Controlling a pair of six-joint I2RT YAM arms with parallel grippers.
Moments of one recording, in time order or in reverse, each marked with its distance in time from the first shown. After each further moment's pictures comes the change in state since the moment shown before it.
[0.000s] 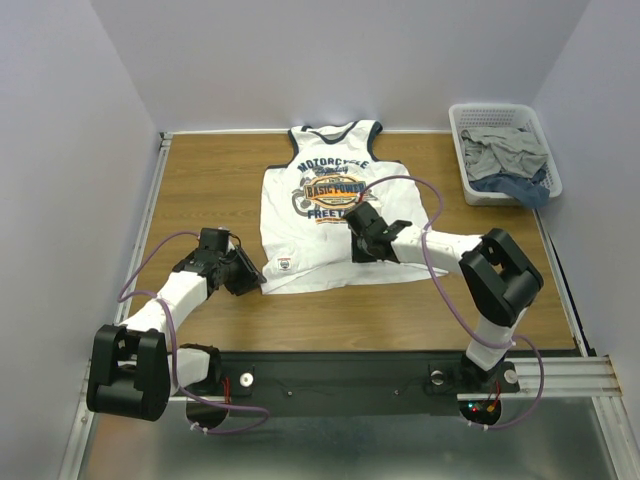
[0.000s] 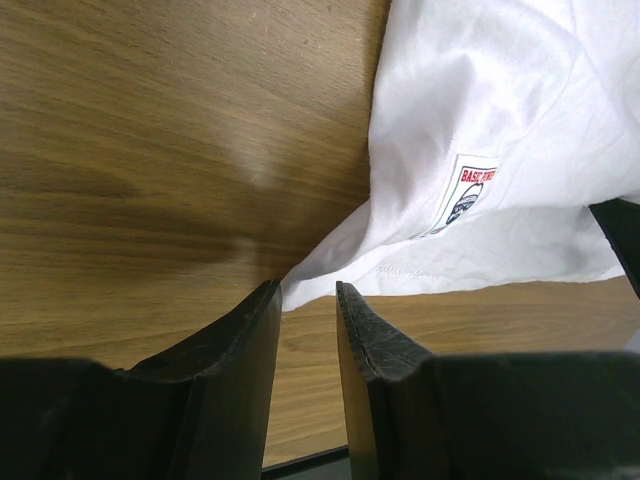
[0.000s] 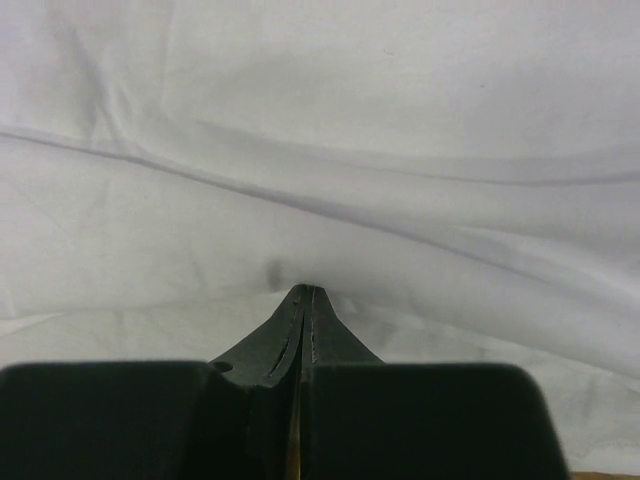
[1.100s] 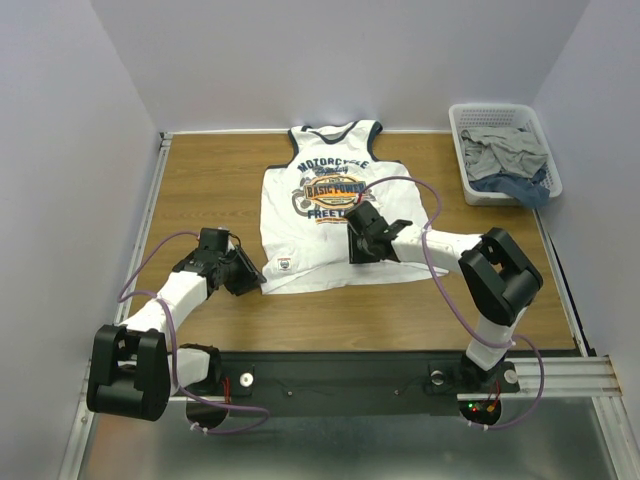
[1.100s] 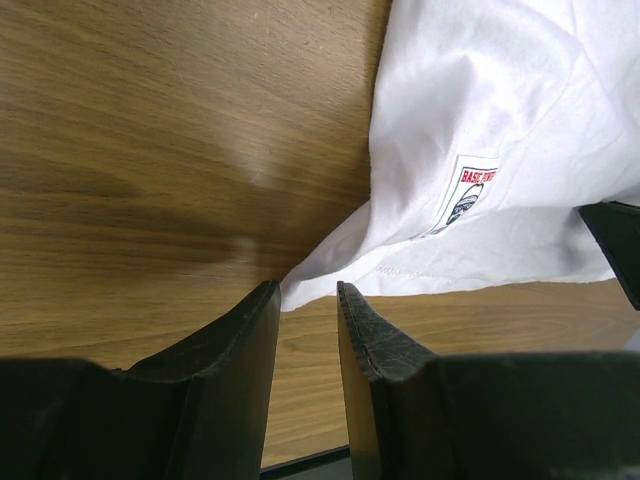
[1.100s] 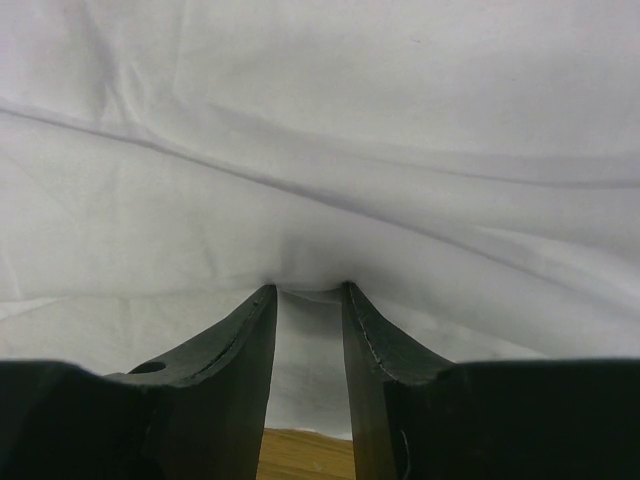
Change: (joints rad) left arm 0.002 0.000 0.000 0.000 0.000 0.000; right arm -0.013 0.002 0.000 0.000 -0.057 -0.022
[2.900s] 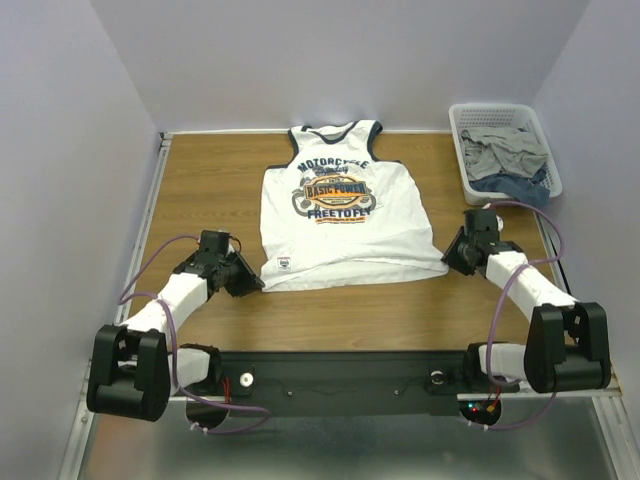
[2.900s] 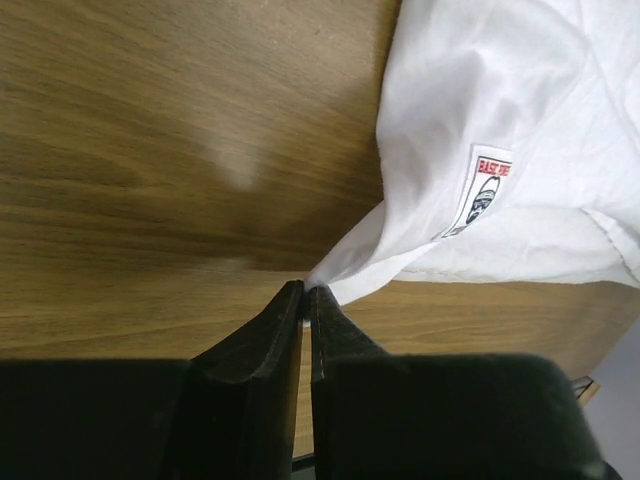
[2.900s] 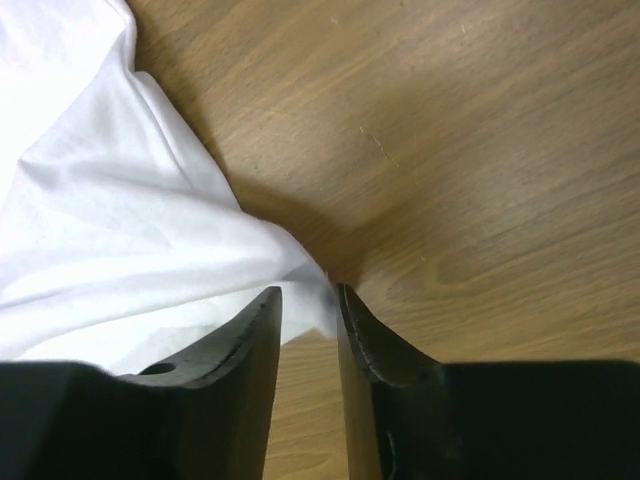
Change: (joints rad) left arm 0.000 -0.021 -0.022 0.008 0.001 -0.031; right arm -0.664 -0.516 -0.420 -0.066 -0.090 0.045
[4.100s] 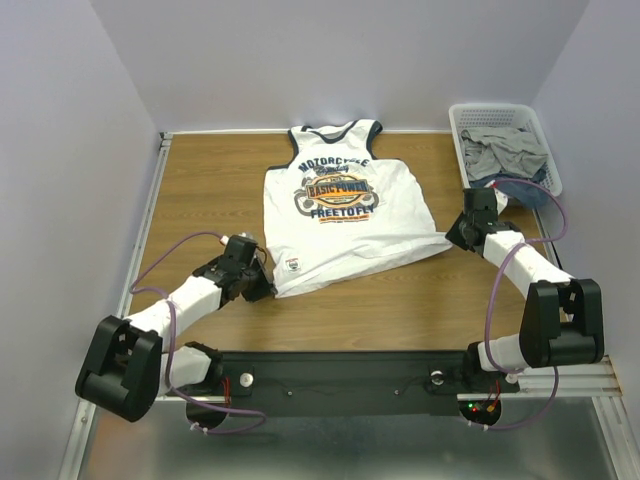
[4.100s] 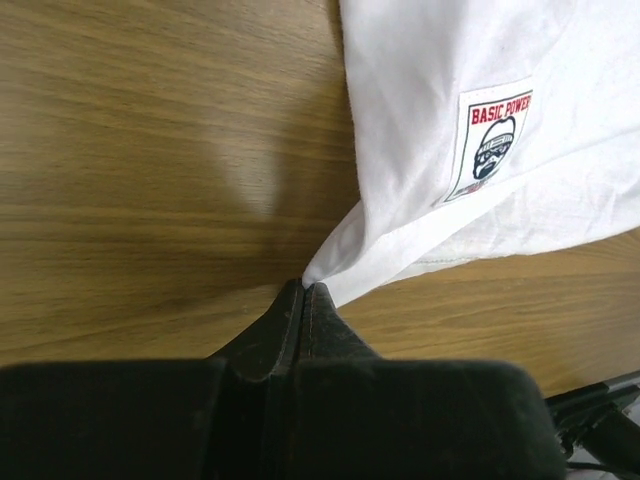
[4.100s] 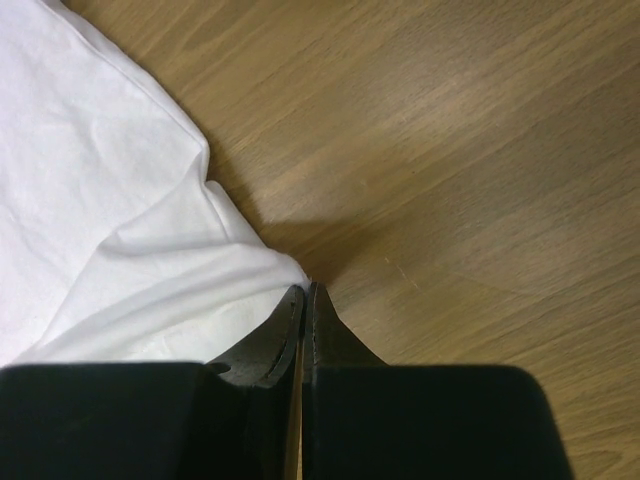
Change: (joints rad) left arm -0.249 0.034 -0.023 0.071 -0.132 -0.019; right arm 0.000 0.121 0.163 0.046 0.118 -0.009
